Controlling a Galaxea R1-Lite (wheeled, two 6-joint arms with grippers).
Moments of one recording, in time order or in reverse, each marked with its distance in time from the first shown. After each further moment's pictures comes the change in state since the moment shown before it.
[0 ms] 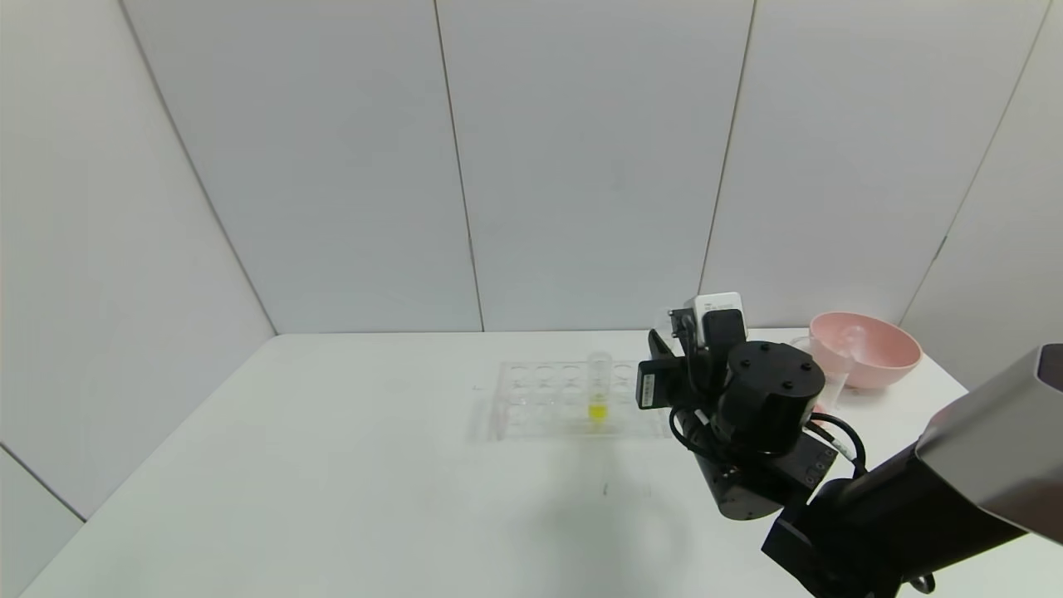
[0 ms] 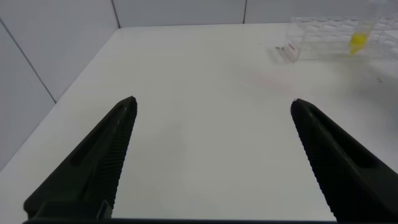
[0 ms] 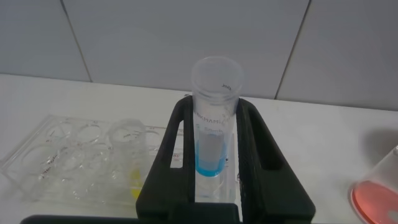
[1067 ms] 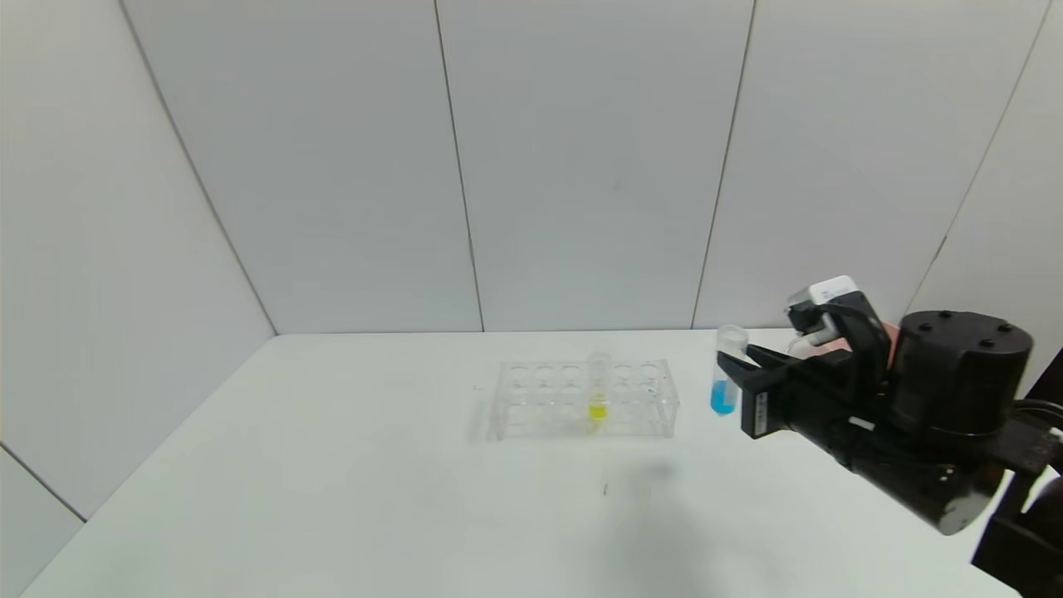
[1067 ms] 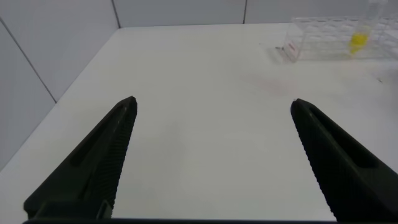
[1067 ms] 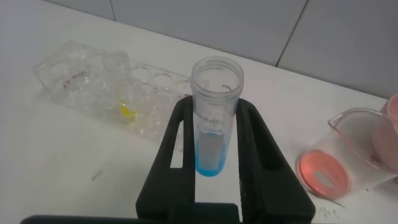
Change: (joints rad) left arm 0.000 0.000 0.000 0.000 0.000 0.000; right arm -0.228 -0.401 0.244 0.378 0.455 0.002
